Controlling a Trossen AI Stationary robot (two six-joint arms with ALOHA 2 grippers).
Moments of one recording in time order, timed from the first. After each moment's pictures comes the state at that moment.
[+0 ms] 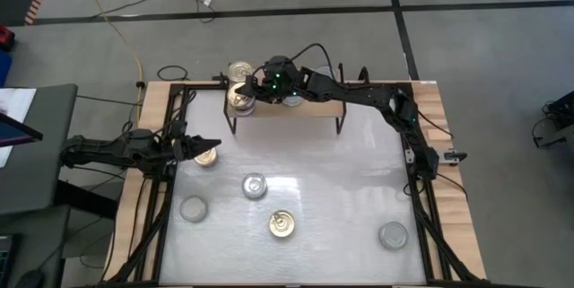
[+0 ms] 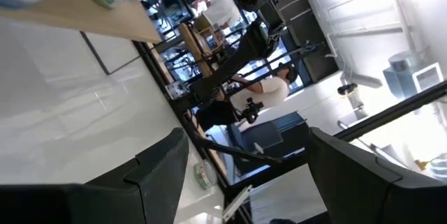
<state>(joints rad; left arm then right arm) -0.10 0.17 0.28 0.04 -0.29 -1.03 -0.35 2.14 1.93 -0.18 -0.18 1.13</state>
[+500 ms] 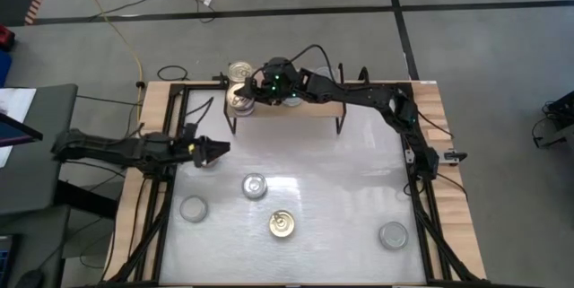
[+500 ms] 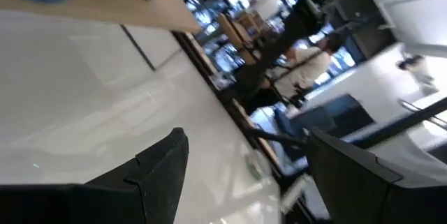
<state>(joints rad) -0.10 0.40 0.28 0.11 -0.34 -0.93 -0.34 2.14 1.93 -0.18 -0.18 1.13</state>
